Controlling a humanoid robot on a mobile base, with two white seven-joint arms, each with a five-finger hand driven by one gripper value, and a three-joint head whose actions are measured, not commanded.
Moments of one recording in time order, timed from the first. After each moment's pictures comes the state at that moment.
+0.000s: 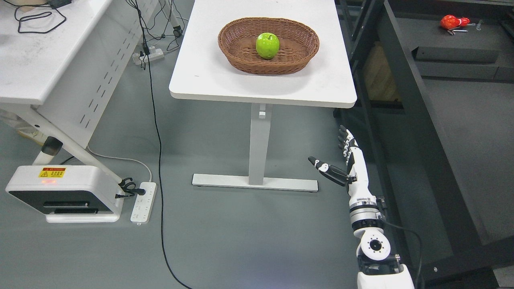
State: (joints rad) left arm -0.04 0.00 0.07 -0.10 0.04 -0.06 -0.14; right arm 0.00 0.00 0.10 -1.55 0.14 -0.03 -0.05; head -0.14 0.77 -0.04
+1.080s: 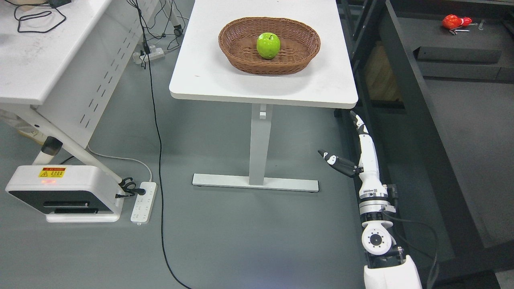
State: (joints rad) left arm -0.04 0.00 0.07 -0.10 0.04 -0.06 -0.14; right arm -0.04 -0.03 0.09 -1.55 0.59 -0.09 -0.13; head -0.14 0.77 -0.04
